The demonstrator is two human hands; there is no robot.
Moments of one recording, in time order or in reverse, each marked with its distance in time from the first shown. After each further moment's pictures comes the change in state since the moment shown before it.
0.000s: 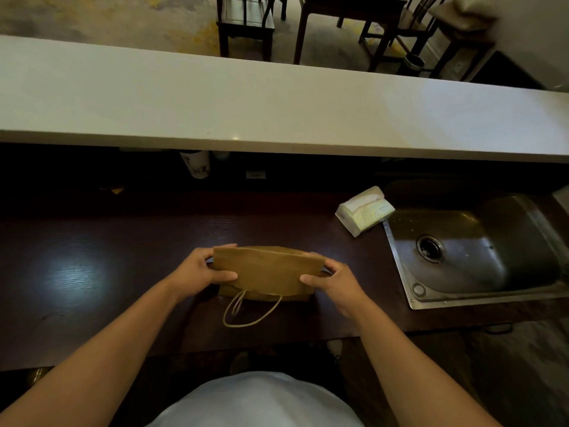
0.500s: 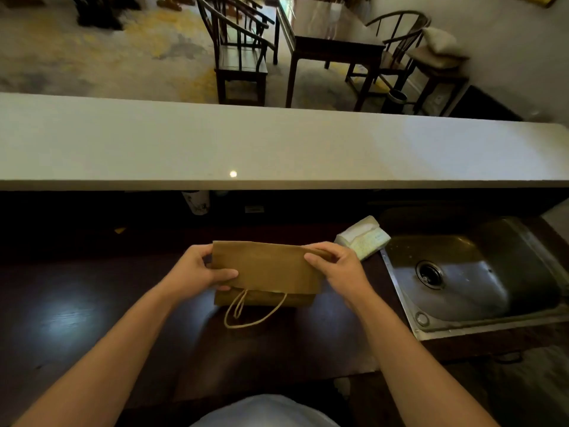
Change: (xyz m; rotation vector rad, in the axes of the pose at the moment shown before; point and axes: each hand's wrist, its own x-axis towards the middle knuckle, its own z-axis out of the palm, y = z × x) left_hand -0.004 0.077 -0.008 0.015 0.092 0.126; right_hand 0.004 -0.084 0.010 -0.143 0.067 -0.378
